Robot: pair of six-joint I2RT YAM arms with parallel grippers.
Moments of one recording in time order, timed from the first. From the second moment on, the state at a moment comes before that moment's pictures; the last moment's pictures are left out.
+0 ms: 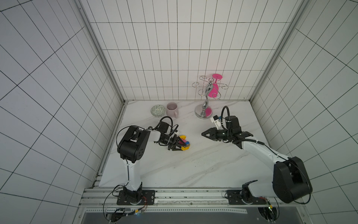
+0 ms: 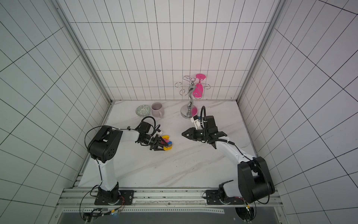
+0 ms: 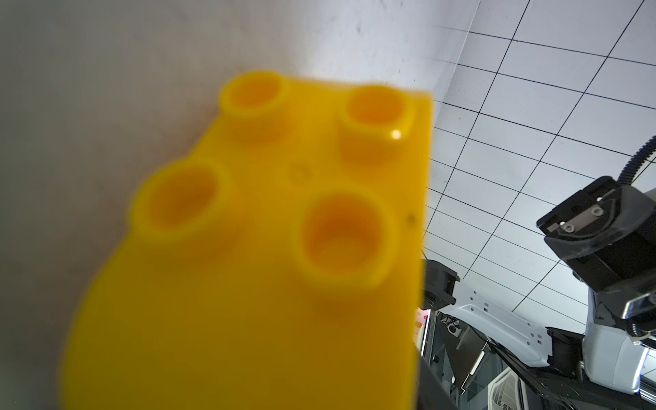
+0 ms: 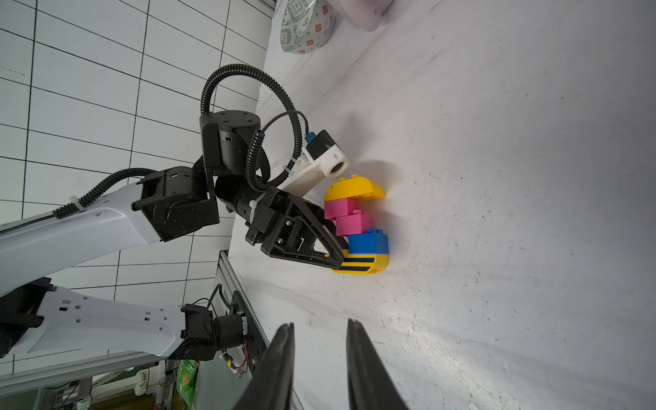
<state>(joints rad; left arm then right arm) -0.34 1.98 0.98 -0.20 1.12 -0.63 0.31 1.37 0.83 -0.15 -0.77 0.55</state>
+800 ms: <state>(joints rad) -0.23 1.85 0.95 -0.41 1.00 -0.49 0.28 1.37 0.83 -0.18 -0.74 0.53</state>
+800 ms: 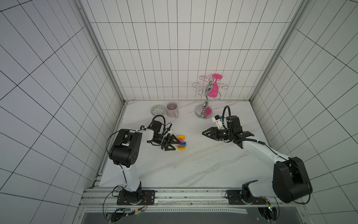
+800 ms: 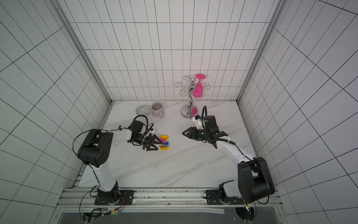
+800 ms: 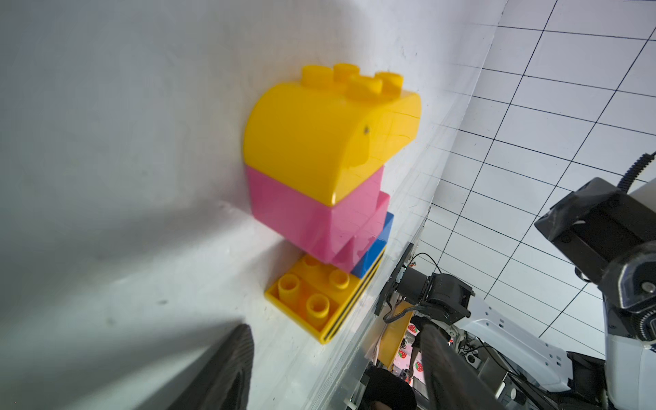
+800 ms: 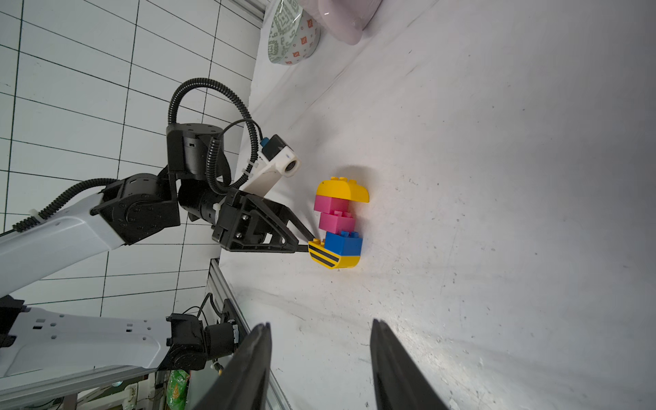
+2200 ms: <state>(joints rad) 0.05 1.54 0.34 0.89 0.11 -0.11 -0.08 1.55 0.39 0.72 -0.17 0.02</state>
